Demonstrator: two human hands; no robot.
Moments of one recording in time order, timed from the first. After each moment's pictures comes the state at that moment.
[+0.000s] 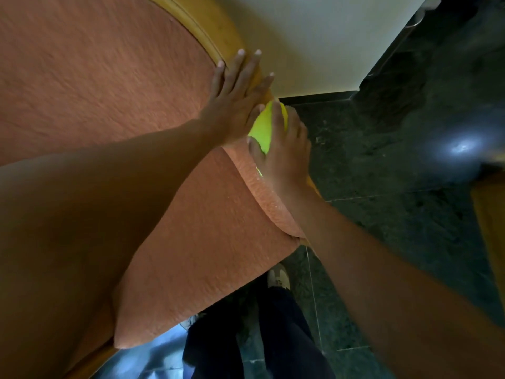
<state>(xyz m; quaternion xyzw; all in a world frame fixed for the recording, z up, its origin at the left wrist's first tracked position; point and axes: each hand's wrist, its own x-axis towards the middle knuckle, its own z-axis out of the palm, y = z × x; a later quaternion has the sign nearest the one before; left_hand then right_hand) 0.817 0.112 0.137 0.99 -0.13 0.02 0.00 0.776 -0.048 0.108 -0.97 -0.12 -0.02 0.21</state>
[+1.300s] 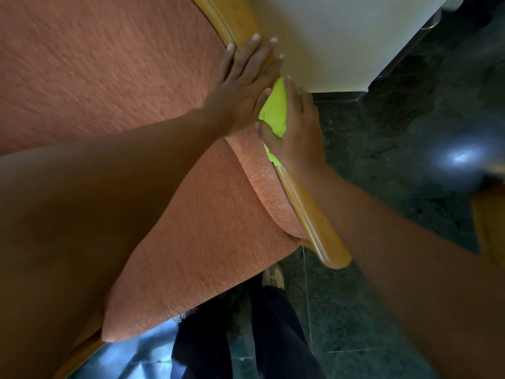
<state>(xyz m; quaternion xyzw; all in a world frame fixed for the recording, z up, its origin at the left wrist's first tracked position) 0.819 0.117 0.130 0.99 -0.12 0.06 0.01 0.813 -0.051 0.109 -0.94 -0.19 -0.02 0.29</state>
